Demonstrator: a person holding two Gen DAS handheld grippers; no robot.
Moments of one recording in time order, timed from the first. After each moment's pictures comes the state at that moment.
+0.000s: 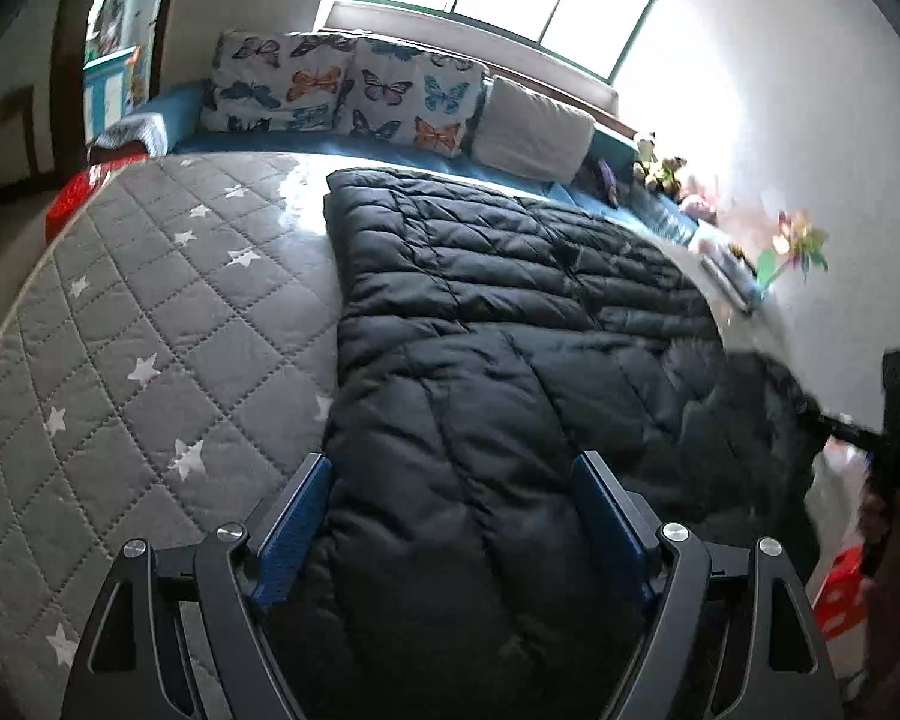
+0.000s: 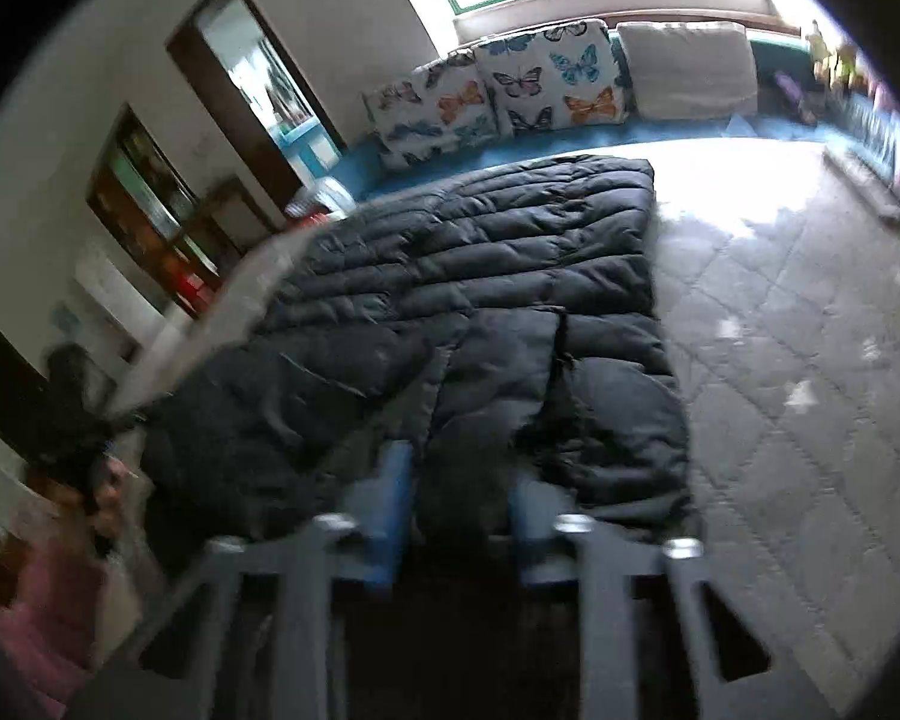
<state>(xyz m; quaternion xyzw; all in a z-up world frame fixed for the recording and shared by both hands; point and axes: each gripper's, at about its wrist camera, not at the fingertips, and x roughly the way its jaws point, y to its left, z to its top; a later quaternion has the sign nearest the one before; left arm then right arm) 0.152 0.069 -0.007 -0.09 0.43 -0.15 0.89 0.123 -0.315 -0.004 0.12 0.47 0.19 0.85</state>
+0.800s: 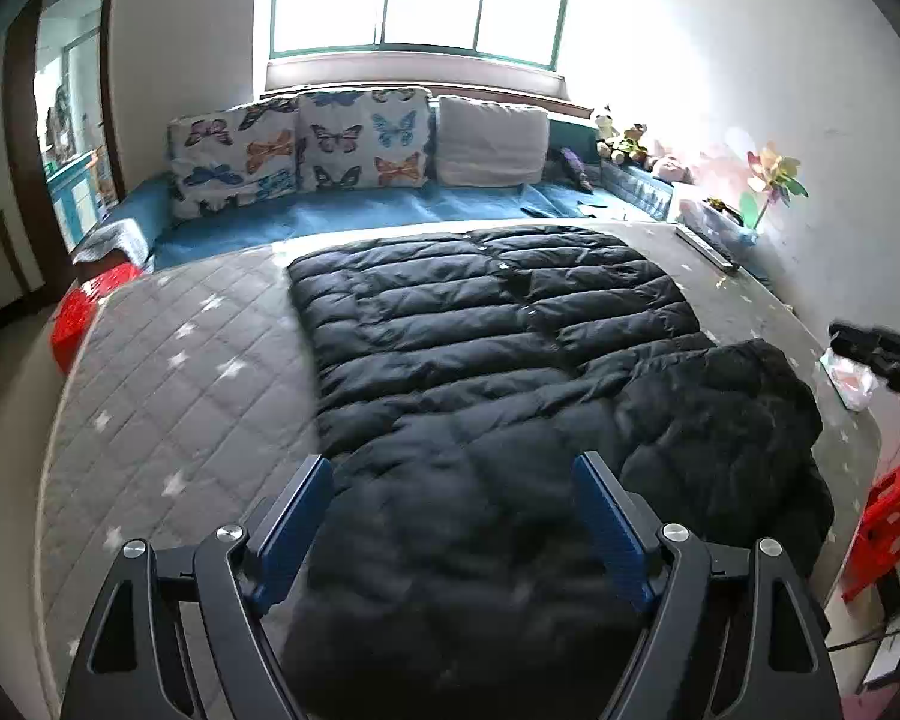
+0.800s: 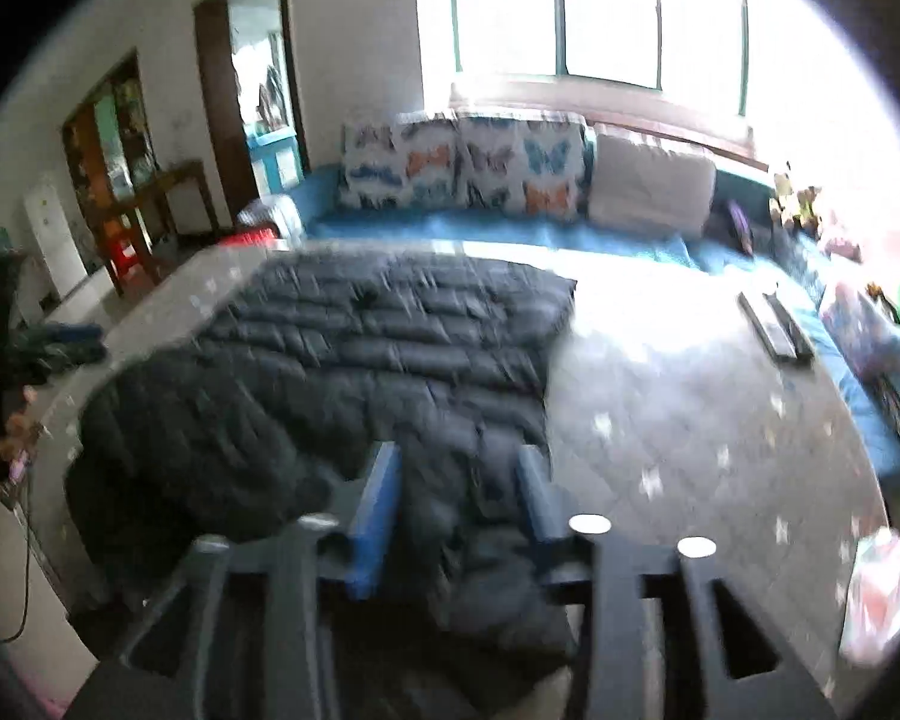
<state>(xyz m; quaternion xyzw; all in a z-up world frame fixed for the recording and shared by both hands) 0.153 0.013 0.045 0.03 0.39 -0.17 0.90 0.100 -0.312 0.056 0.00 0.39 0.13 0.91</state>
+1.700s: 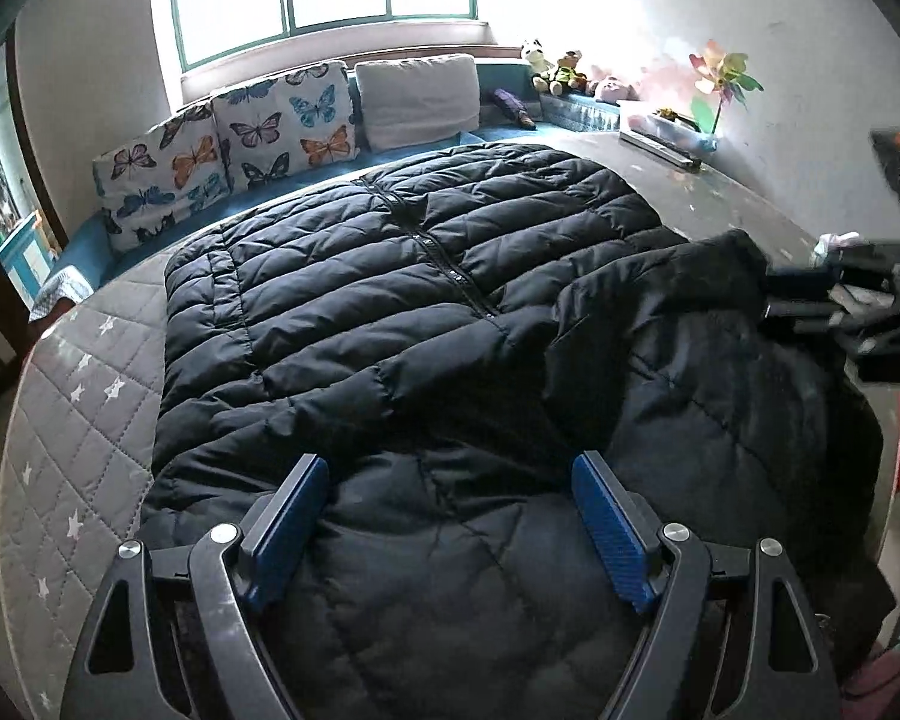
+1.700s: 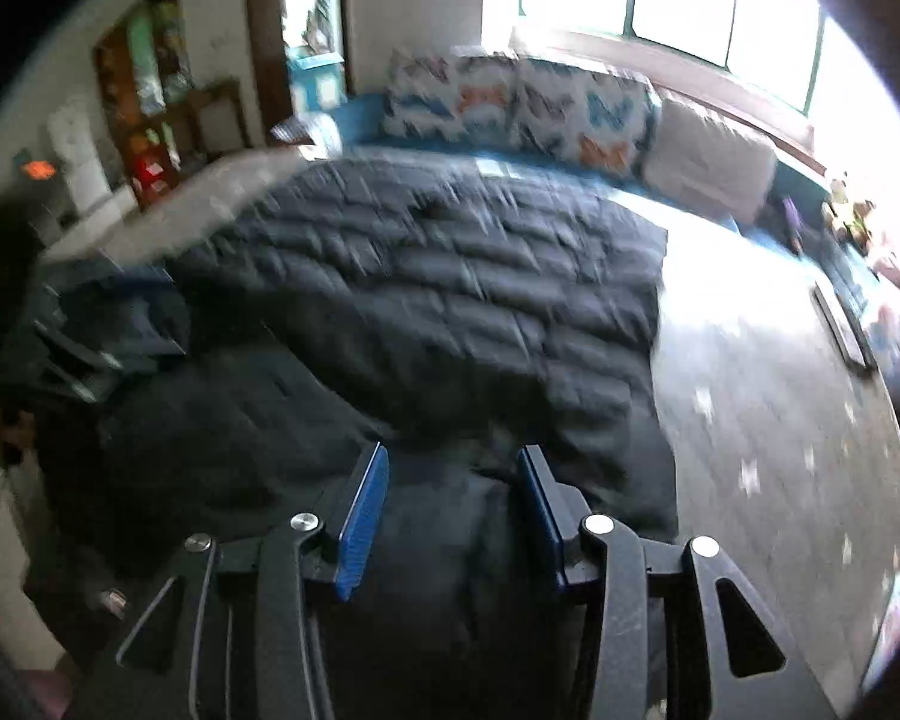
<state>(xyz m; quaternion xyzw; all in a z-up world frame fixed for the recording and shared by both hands) 0.167 -0.075 -0.031 0.13 0.41 -0.22 0.88 0.107 -0.271 -0.021 -0.06 0.48 0.16 0.86</state>
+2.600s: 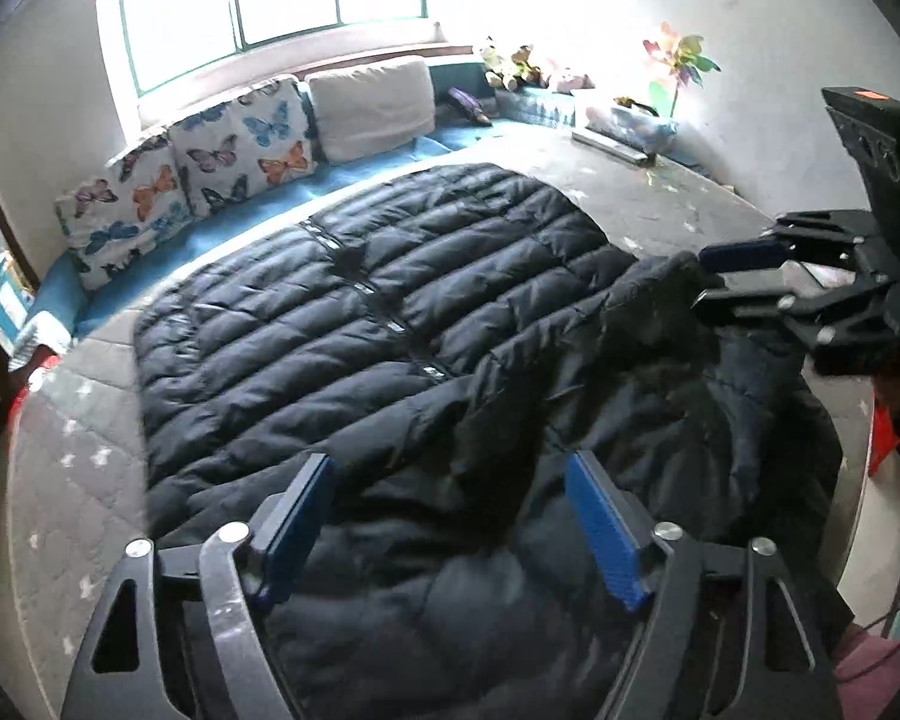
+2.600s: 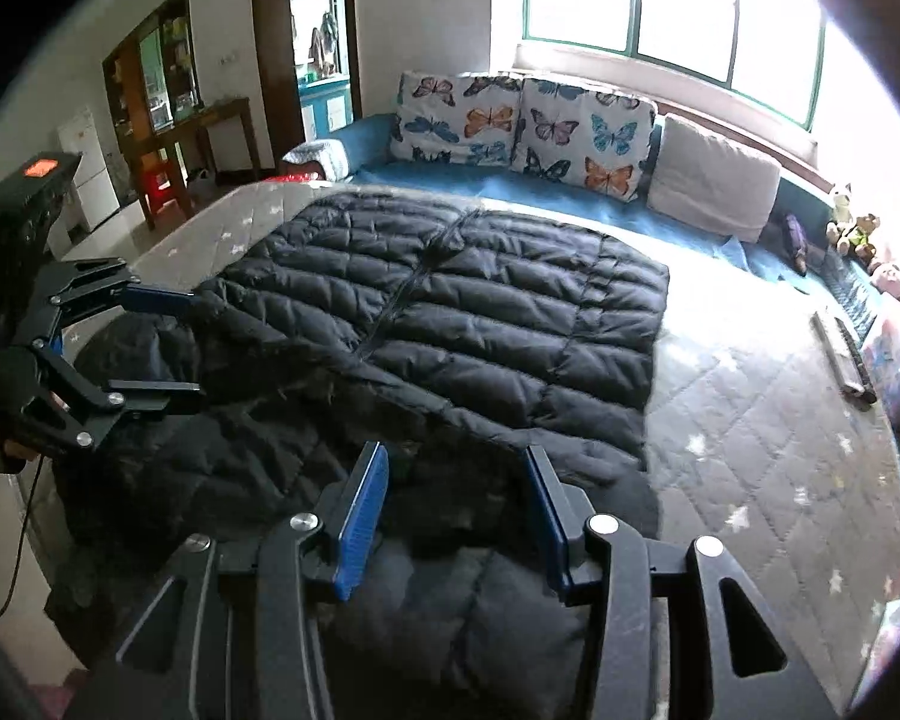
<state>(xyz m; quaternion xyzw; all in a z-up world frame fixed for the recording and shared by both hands) 0.179 -0.108 -0.003 0.16 0.42 -0.27 0.85 0.125 -0.263 0.005 -0.05 0.44 0.18 0.88</state>
